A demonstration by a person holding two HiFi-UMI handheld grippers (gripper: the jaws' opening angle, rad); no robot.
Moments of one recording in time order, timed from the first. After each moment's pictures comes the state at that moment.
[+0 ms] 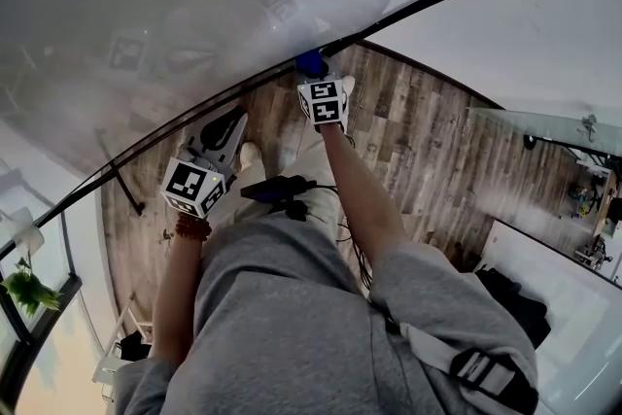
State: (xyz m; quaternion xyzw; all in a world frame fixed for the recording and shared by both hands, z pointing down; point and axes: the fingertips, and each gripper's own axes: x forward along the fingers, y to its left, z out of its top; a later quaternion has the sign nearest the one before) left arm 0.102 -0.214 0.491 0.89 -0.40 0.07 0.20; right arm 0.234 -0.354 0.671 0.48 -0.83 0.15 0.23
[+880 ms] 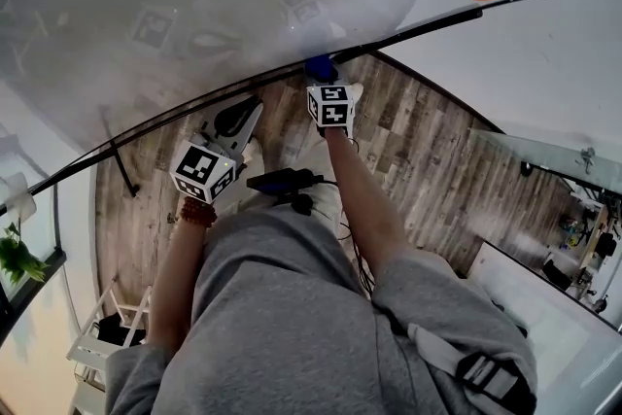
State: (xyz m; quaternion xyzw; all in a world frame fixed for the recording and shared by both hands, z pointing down) left arm 0.097 -0.215 0.490 0.88 -0.42 0.05 0.20; right arm 0.213 -0.342 0.671 0.47 -0.83 0.18 0.23
